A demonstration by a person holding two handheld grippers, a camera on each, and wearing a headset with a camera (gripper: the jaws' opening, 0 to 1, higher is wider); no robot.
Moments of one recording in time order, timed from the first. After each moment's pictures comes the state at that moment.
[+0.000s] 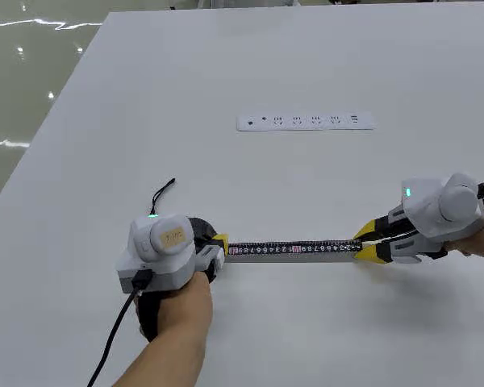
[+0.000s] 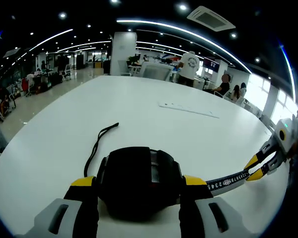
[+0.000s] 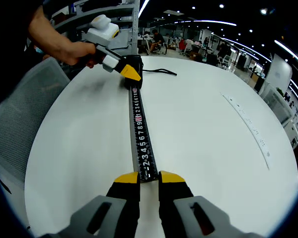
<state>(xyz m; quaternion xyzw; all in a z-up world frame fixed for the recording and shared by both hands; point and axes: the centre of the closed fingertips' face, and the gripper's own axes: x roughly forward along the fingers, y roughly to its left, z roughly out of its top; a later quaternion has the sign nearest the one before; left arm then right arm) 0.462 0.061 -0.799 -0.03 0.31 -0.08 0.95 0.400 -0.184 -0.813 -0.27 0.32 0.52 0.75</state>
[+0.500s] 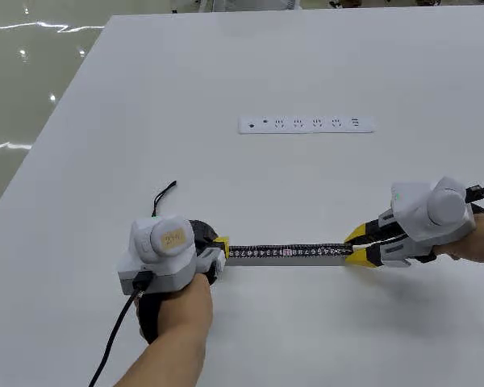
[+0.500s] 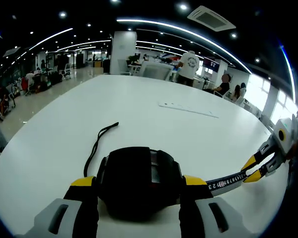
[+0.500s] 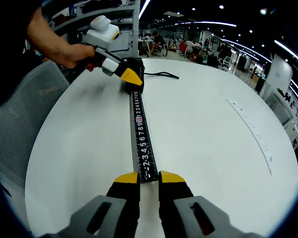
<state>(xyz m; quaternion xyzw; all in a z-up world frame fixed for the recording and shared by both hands) 0.462 0.061 -0.800 -0.04 0.32 -0.08 0.94 0.402 -0.169 -0.814 -0.26 0.31 0.52 0.75</state>
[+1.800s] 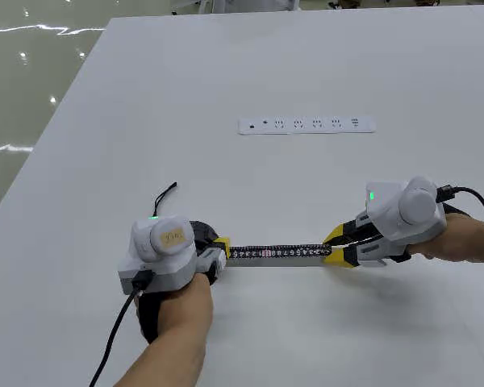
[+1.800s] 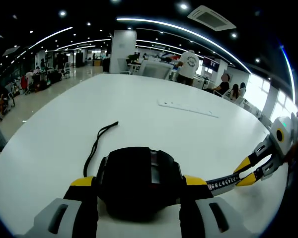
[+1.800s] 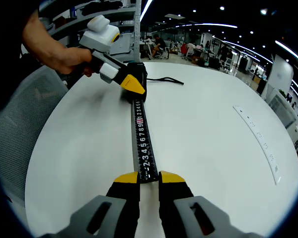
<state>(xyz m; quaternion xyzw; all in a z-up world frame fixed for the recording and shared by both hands) 0.462 0.061 -0.800 -0.04 0.32 -0.08 0.94 0.411 -0.139 -0.817 -0.25 0.30 0.53 0.75</state>
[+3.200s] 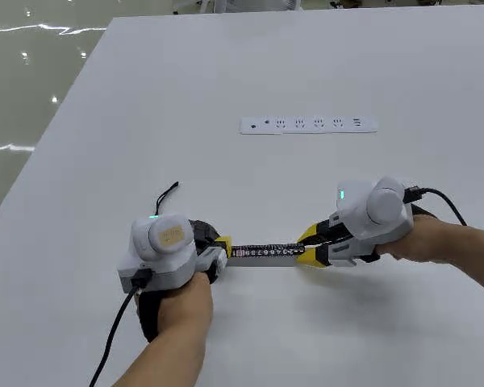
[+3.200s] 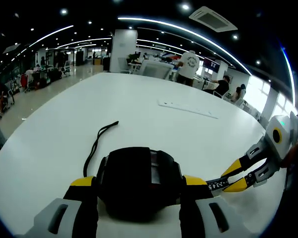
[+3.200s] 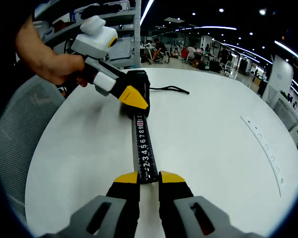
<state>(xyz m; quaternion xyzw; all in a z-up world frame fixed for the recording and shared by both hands) 0.462 0.062 -0.799 -0.05 0.32 -0.08 0.94 0.420 -0.093 -0.816 -0.24 0.29 0.54 0.75</state>
